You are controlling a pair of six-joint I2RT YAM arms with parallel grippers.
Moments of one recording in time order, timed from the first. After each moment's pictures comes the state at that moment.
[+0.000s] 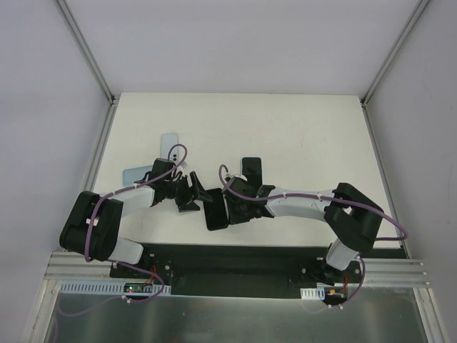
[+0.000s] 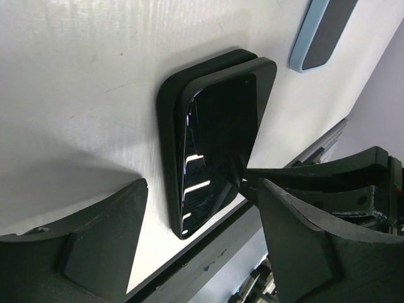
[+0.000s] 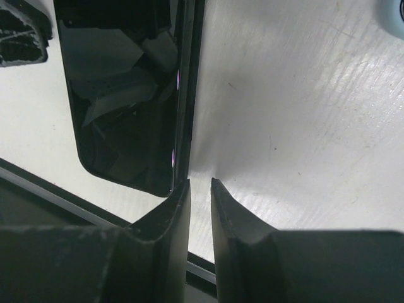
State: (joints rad) left arm -0.28 1.41 0.51 -0.07 0.65 -0.79; right arm 1.07 1.67 0.94 -0.36 0.05 0.76
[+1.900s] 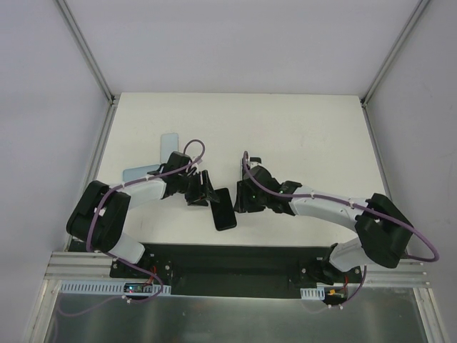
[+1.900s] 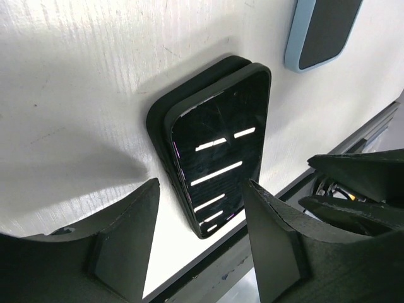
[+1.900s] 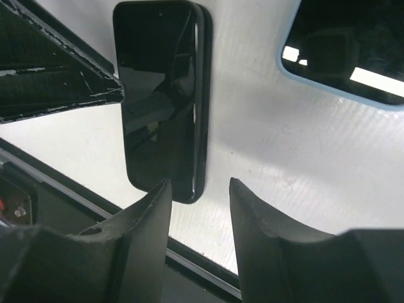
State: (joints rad) left arm -0.43 1.50 0.65 -0.14 0.56 -0.71; right arm 0.95 1.44 0.83 -0.31 0.04 0.72
